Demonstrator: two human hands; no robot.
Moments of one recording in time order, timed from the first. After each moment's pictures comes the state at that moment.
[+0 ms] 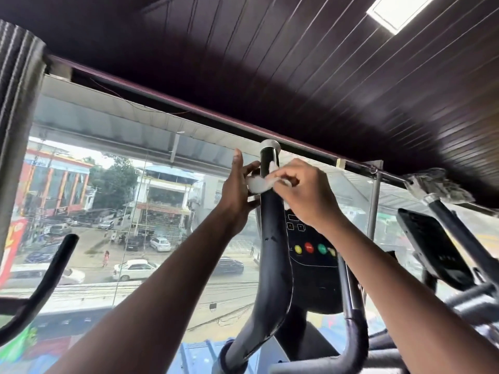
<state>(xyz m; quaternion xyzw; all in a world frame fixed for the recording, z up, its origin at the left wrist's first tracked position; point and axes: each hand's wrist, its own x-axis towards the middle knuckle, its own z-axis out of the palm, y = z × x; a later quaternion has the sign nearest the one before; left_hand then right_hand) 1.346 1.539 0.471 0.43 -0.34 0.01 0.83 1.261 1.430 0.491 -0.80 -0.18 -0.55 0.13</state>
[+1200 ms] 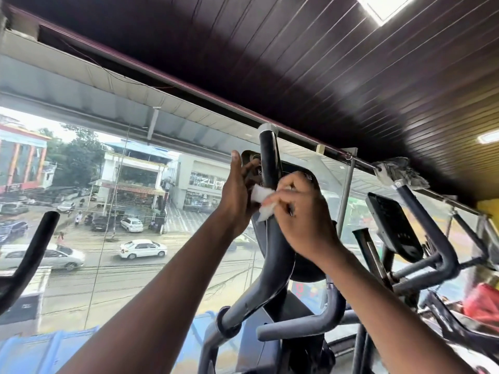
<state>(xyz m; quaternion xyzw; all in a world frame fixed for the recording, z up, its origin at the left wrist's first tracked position) 1.322 1.556 0.434 0.35 -0.38 -0.11 0.85 1.208 1.473 0.423 -0.82 -0.14 -0.56 0.01</state>
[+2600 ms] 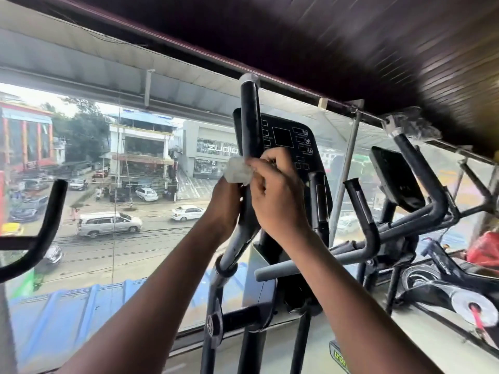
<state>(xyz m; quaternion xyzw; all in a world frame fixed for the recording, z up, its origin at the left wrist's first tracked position) 1.256 1.558 0.363 0.45 -0.37 -0.05 0.81 1.191 1.485 0.378 -0.76 -0.10 -0.64 0.08</state>
